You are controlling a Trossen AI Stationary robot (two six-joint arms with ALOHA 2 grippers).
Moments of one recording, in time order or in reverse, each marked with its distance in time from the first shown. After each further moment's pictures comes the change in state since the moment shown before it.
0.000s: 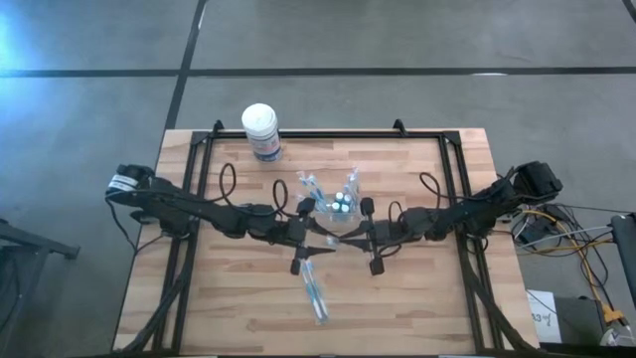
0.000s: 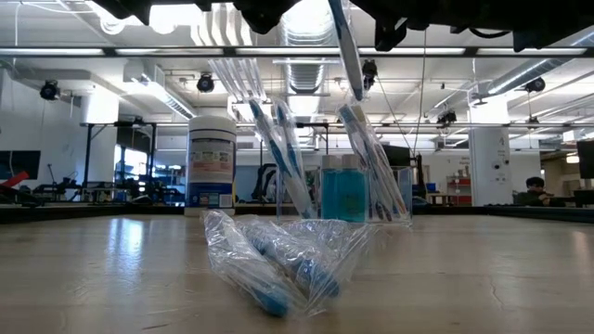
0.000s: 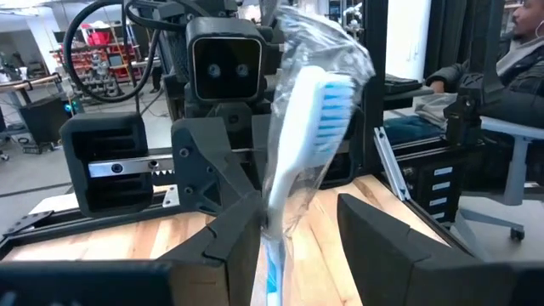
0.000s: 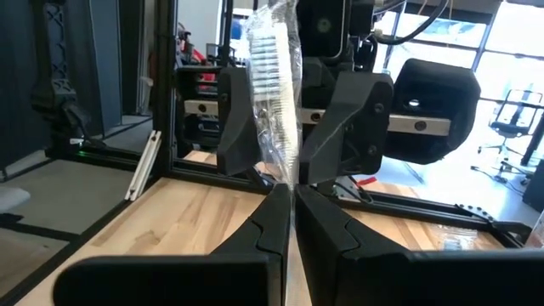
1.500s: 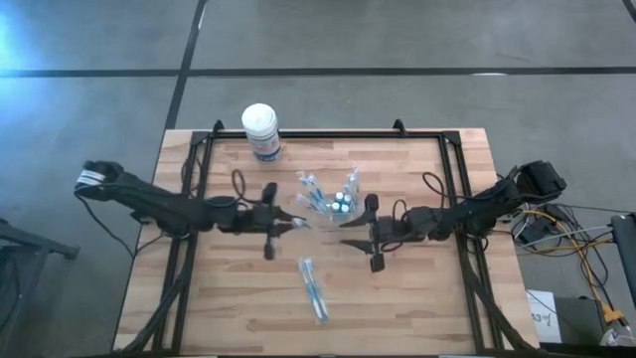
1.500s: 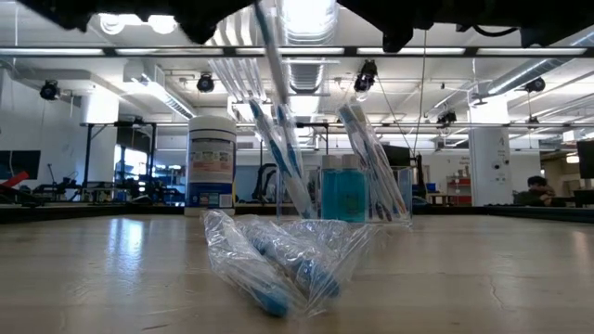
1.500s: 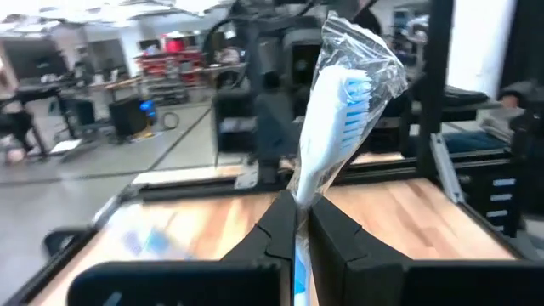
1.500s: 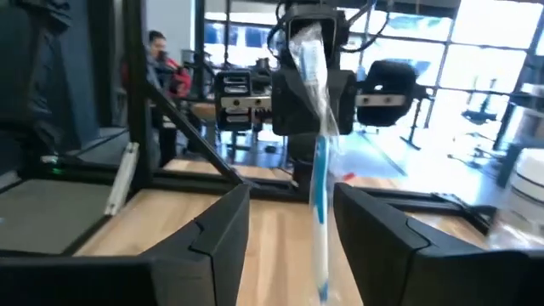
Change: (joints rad) left arm 0.000 -0.336 -0.280 -0.007 -0.189 -0.010; right arm 0.013 -0.034 -0.017 -0.004 0.082 0.042
